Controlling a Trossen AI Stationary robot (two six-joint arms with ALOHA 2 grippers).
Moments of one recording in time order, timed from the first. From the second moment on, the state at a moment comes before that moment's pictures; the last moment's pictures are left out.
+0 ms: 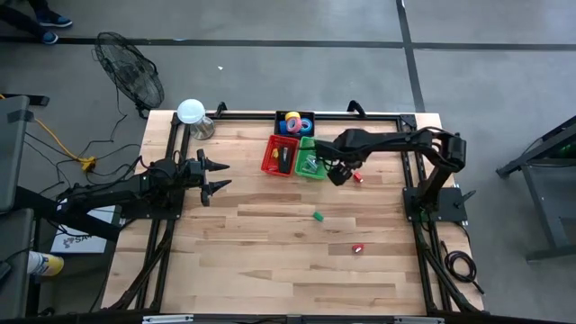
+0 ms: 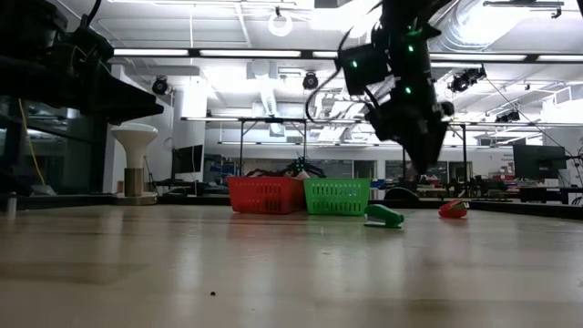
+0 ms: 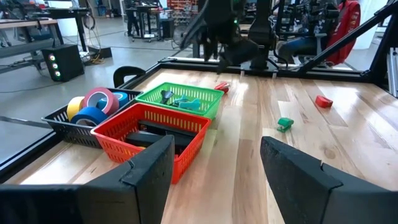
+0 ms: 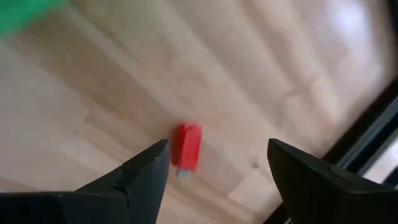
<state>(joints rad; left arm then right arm) 0.22 0.10 0.01 0.00 0.01 -0.01 -0.28 1.75 1.25 -1.23 0.33 0.52</state>
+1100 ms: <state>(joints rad) 0.22 0.10 0.01 0.00 0.01 -0.01 -0.34 1.74 0.95 -0.93 0.12 0.52</state>
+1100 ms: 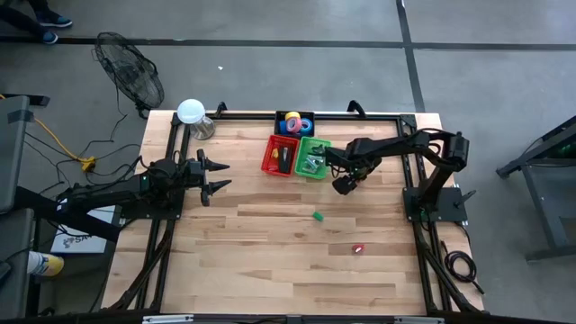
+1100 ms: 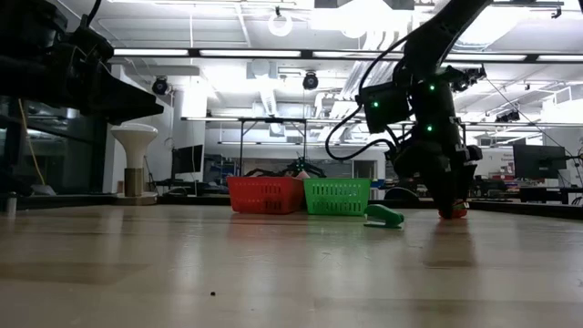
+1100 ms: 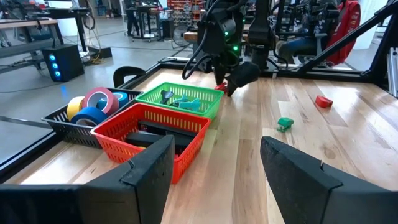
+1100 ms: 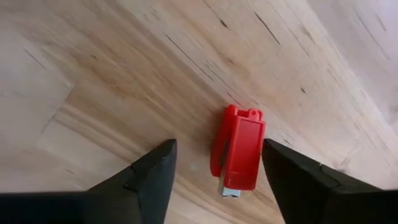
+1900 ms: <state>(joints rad) 0.22 0.10 0.01 0.00 0.01 -0.01 -0.31 1.72 0.94 -0.90 0.05 0.49</state>
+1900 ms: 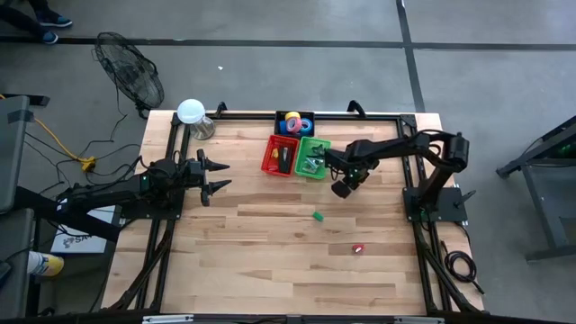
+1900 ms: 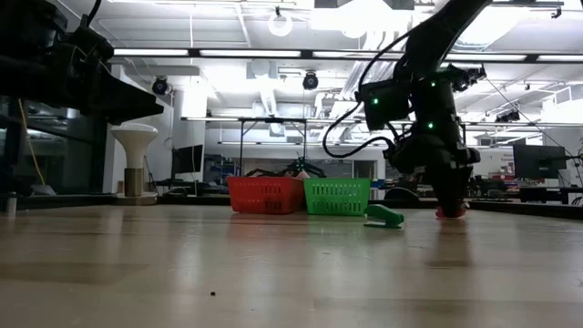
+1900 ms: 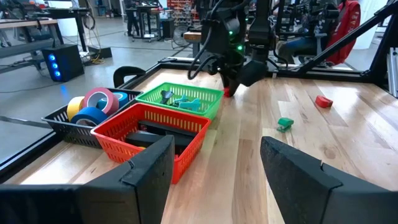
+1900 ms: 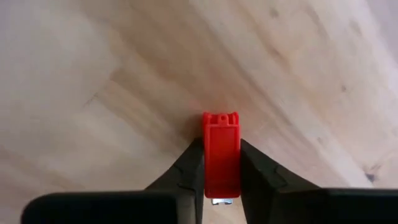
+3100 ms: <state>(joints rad) 0.22 0.10 0.01 0.00 0.01 -0.01 -0.20 1.94 1.40 -0.38 0.20 -0.04</state>
